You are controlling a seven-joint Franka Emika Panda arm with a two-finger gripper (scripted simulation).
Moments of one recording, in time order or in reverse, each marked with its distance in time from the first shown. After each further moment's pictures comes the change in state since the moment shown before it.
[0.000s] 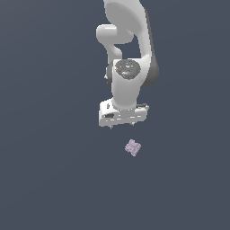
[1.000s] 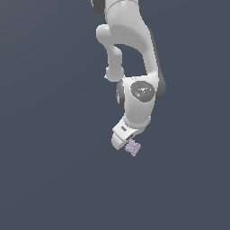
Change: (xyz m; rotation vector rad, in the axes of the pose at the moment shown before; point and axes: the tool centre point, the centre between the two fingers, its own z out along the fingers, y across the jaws) arm 0.047 -0.036 0.043 -0.003 0.008 -0.538
